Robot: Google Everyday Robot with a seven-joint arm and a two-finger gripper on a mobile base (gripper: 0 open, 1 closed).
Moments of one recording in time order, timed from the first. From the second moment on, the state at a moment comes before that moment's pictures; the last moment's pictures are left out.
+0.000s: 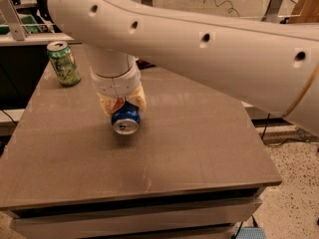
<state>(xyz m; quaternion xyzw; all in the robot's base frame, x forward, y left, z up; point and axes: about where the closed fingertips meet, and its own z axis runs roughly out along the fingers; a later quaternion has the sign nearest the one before) 0.504 0.082 0.850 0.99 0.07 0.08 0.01</state>
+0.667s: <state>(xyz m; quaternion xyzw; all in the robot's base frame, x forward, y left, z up) 0.510 0.076 0.840 0.99 0.07 0.10 0.02</state>
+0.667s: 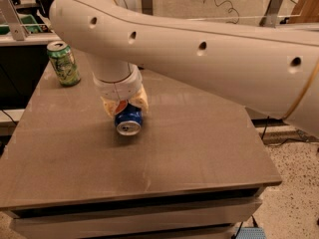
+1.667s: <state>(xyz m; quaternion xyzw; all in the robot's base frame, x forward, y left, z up) 0.519 0.067 0.827 1.00 0.04 0.07 0.02</state>
